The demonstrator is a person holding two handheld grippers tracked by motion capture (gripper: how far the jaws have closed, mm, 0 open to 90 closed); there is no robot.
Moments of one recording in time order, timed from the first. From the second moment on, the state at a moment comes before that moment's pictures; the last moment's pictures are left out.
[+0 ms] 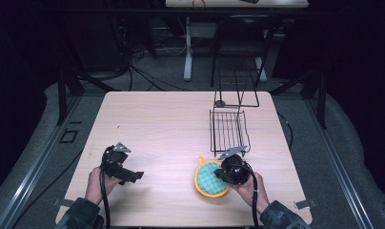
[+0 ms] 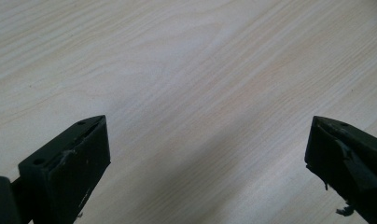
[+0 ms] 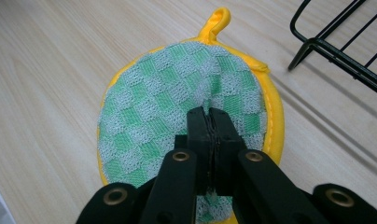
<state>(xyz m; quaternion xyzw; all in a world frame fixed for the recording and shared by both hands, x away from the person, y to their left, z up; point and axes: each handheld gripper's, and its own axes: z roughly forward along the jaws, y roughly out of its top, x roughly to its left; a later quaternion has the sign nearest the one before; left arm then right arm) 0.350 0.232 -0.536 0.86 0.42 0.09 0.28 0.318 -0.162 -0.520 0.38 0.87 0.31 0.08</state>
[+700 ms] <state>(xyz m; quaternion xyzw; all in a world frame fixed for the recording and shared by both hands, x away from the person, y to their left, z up) 0.350 0.231 -0.536 0.86 0.42 0.09 0.28 0.310 -0.163 -0.508 0.37 0.86 0.34 0.09</state>
